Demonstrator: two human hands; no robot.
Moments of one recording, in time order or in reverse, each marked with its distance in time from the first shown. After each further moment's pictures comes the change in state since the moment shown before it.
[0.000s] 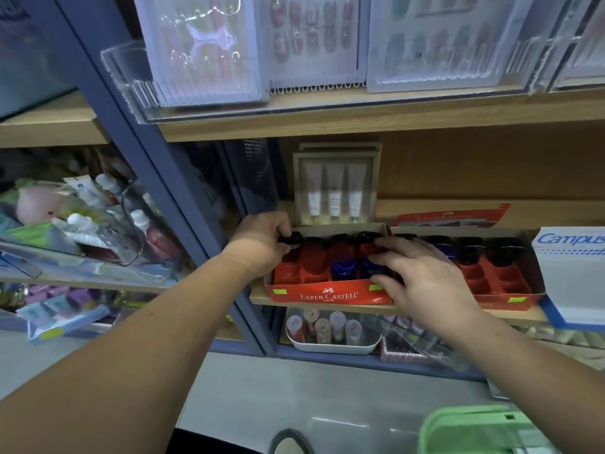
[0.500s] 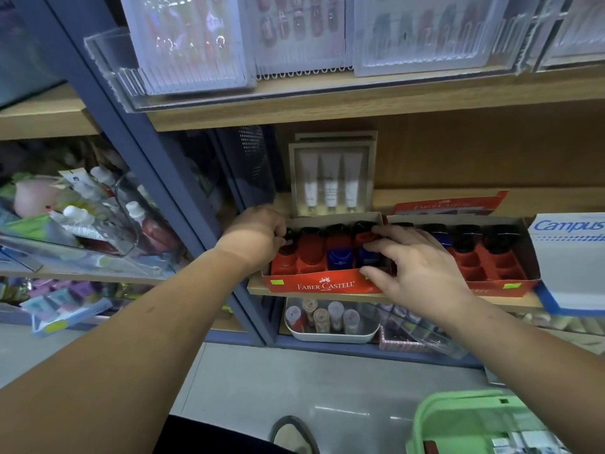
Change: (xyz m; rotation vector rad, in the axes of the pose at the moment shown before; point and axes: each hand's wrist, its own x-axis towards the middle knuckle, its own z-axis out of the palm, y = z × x) left_hand -0.003 0.008 -0.005 0.334 -0.068 0.106; right_hand 0.003 -0.001 -0.003 0.021 -0.078 0.031
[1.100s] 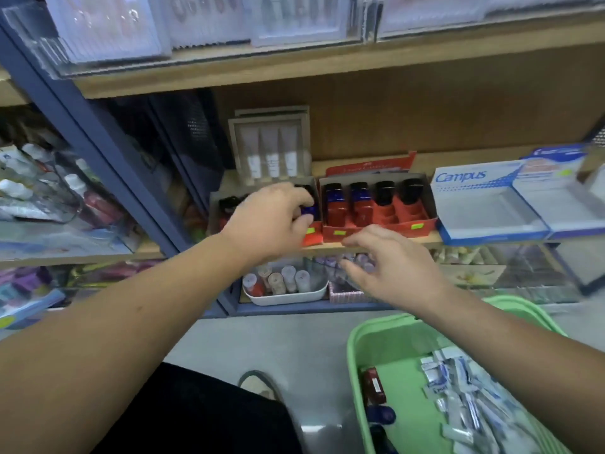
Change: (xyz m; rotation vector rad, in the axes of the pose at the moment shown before) left_hand -0.076 0.116 -0.007 -0.129 0.128 0.374; right_hand -0.105 0.019 -0.024 0.088 0.017 0.041
